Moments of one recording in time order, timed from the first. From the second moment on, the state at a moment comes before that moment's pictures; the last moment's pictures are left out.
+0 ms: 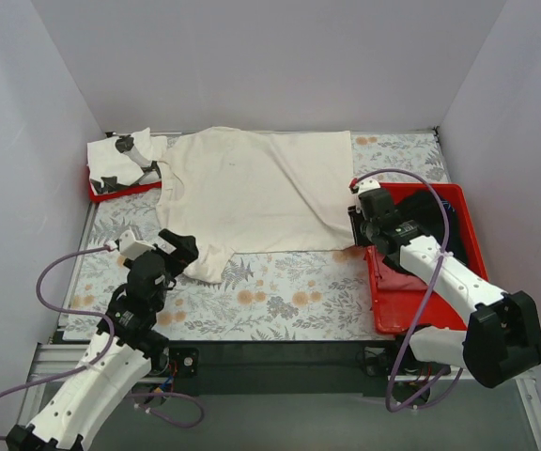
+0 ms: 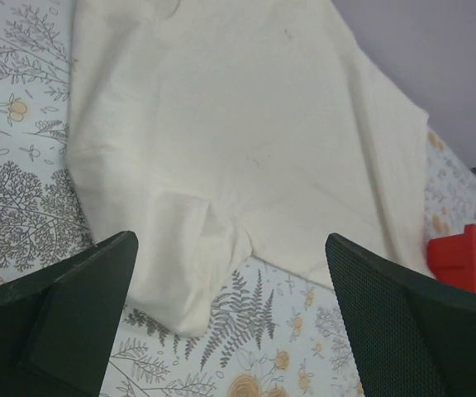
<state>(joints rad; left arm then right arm) -0.45 0.44 0.37 -0.31 -0.46 -0.84 0.44 1.22 0.80 -0.41 0.20 0.08</state>
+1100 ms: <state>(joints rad) -0.50 0.89 0.38 -0.35 -0.35 -1.01 0.74 1.38 0.88 -0.27 0.02 0.13</state>
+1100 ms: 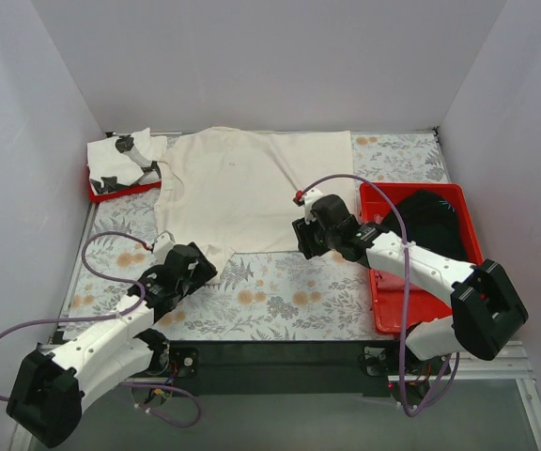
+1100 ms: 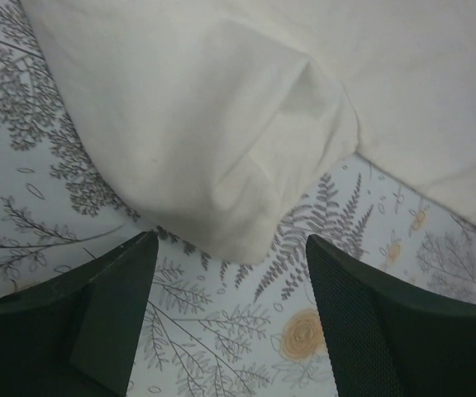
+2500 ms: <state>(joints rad) -0.76 1.24 0.58 -0.55 -0.55 -1.10 0.74 1.38 0.87 -0.27 0.01 0.13</state>
